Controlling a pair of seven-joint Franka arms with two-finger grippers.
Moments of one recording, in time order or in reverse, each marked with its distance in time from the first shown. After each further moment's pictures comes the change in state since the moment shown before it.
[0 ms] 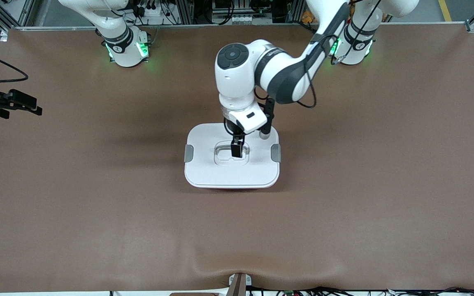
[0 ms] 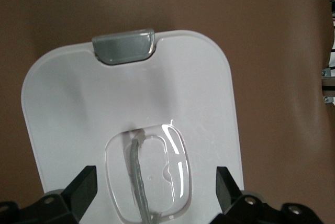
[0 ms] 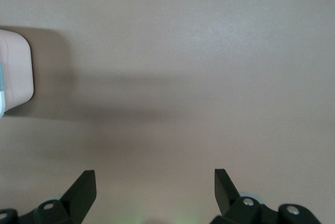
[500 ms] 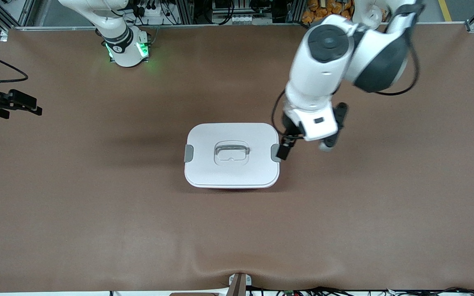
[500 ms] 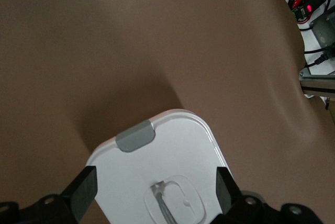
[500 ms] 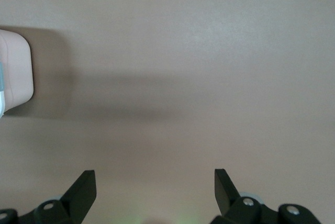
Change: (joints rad) left arm 0.218 -0.186 0.005 0.002 -0.148 -0.213 0.594; right arm 0.000 0.000 0.000 0.000 0.000 0.000 0.000
